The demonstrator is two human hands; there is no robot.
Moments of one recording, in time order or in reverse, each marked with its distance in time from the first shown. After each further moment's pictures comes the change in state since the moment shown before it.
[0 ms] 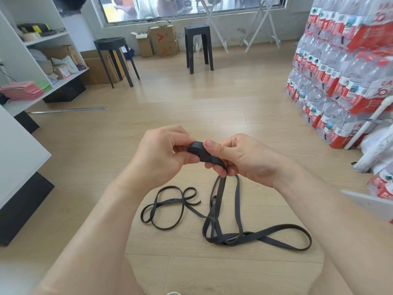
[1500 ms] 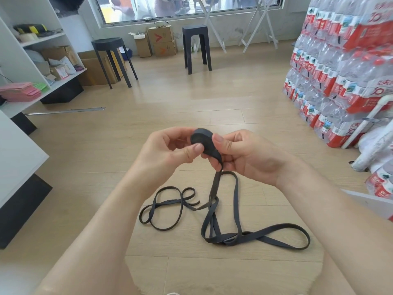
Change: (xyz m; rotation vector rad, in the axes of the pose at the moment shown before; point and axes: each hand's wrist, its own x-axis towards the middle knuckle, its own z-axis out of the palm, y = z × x) left_hand -0.003 0.000 0.009 -0.590 -0.053 -0.237; right_hand -0.003 0.002 -0.011 0.201 -0.070 -0.039
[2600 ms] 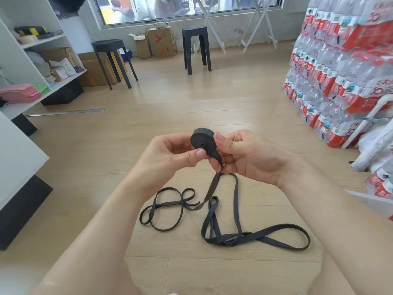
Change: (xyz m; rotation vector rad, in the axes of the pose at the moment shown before) left_hand -0.004 0.004 0.006 -0.090 -0.087 -0.037; right_hand -0.003 -0.004 -0.001 0.044 -0.041 0.032
